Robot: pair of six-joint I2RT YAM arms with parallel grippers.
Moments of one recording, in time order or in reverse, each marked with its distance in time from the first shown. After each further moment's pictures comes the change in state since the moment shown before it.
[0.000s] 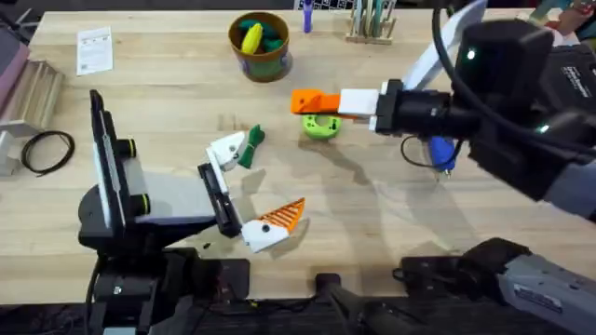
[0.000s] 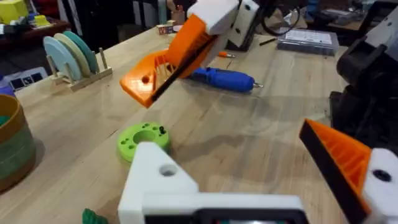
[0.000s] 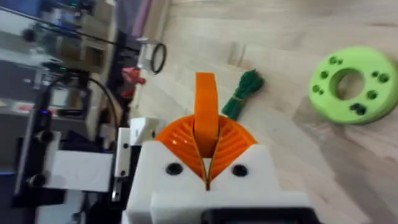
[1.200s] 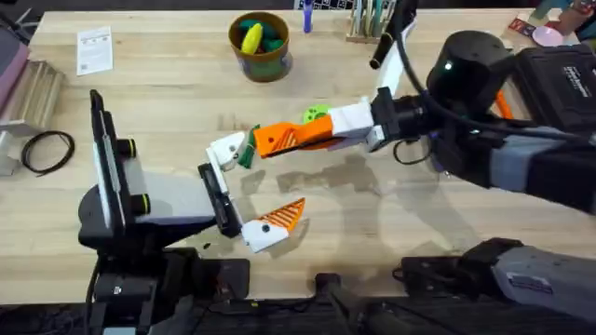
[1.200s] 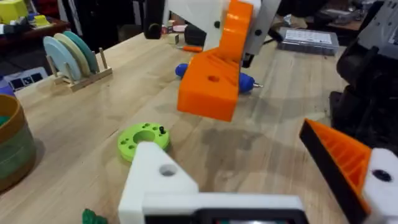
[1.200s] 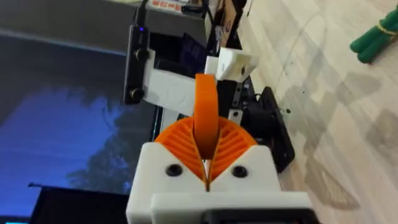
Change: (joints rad) left arm 0.000 0.000 0.000 0.000 0.000 0.000; right arm 0.001 0.239 -0.086 0.610 -0.635 0.426
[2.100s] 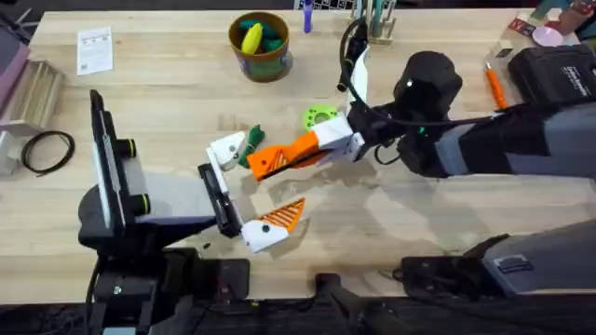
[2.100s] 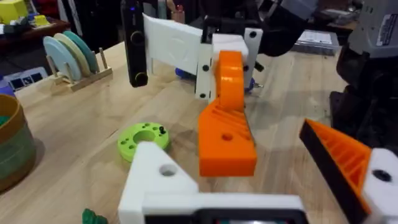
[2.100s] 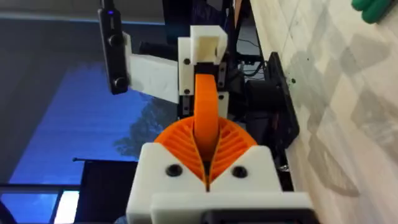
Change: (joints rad) left arm 0.000 0.000 0.000 0.000 0.000 0.000; right arm 0.042 0.319 0.000 0.415 -0.148 0.237
